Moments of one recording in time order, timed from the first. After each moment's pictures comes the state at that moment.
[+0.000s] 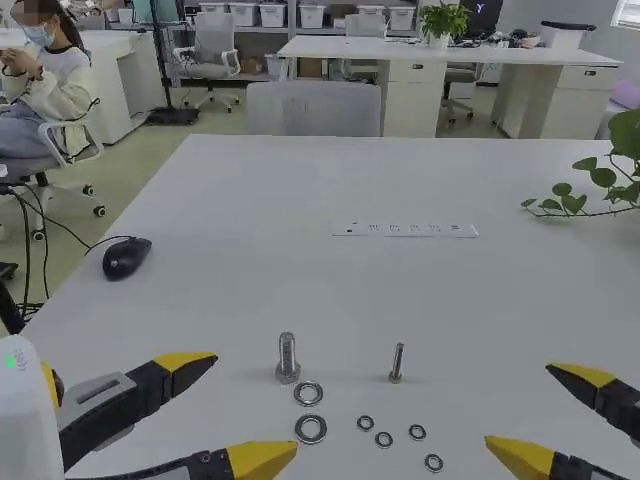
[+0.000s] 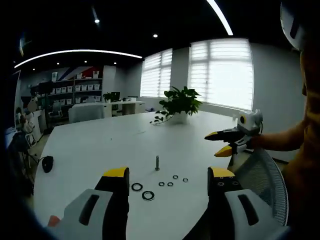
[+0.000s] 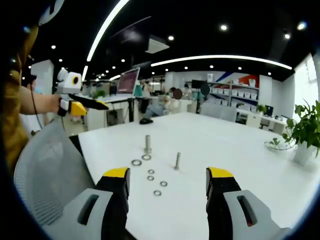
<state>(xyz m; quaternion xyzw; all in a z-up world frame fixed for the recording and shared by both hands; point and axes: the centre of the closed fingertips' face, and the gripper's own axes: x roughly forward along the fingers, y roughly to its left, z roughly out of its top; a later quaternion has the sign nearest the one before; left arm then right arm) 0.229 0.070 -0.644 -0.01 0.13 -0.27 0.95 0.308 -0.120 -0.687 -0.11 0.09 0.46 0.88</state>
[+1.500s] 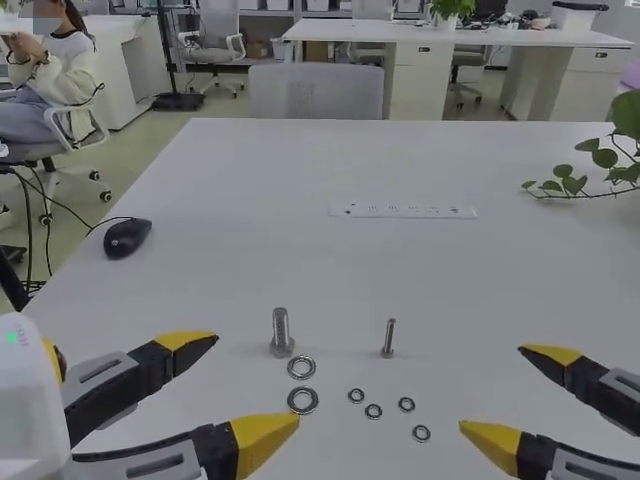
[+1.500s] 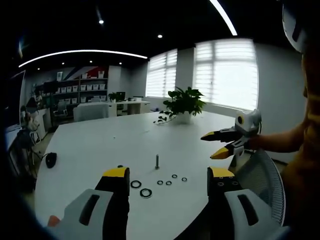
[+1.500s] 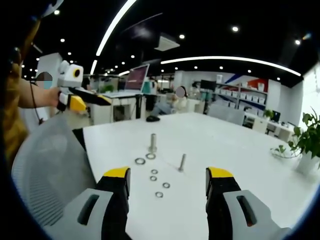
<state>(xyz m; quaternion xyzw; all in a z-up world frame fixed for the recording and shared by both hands) 0.225 0.064 -0.642 0.00 0.13 -0.28 0.95 0.300 -0.116 -0.691 -0.12 0.09 0.47 0.87</state>
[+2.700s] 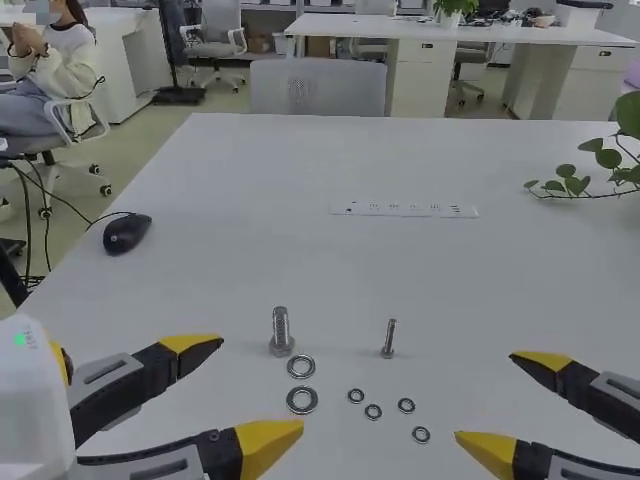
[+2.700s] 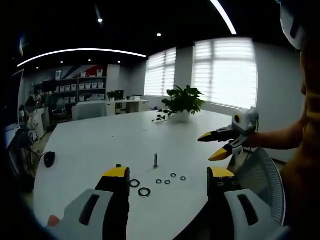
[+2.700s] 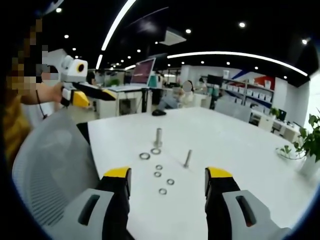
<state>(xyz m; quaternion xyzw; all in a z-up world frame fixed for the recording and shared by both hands) 0.227 0.062 -0.646 0.00 0.13 -0.29 0.95 0.299 -0.108 -0.701 -0.14 0.12 0.49 0.85</state>
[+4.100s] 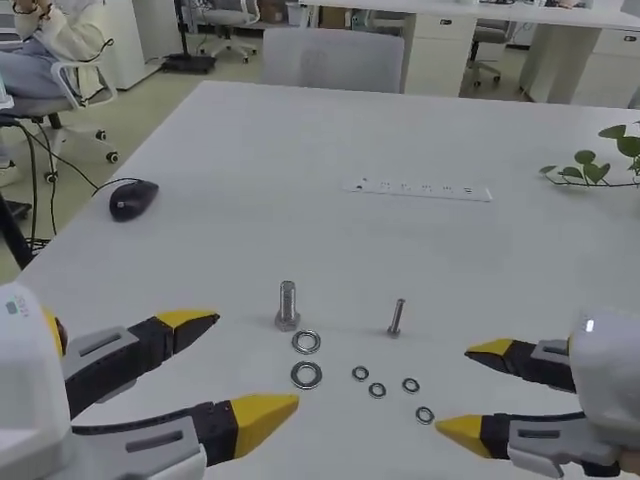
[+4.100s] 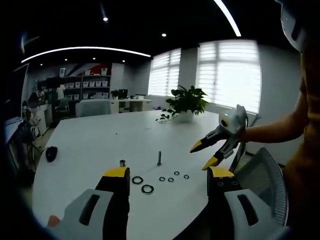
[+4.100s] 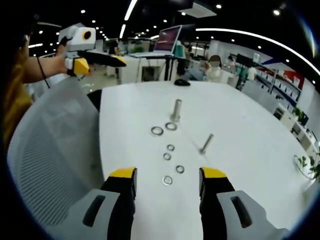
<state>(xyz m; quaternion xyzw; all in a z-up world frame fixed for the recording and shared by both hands) 0.228 0.074 -0.655 -0.02 0.14 -0.27 0.95 0.307 -0.080 -0.751 -0.25 0.22 0.56 0.76</state>
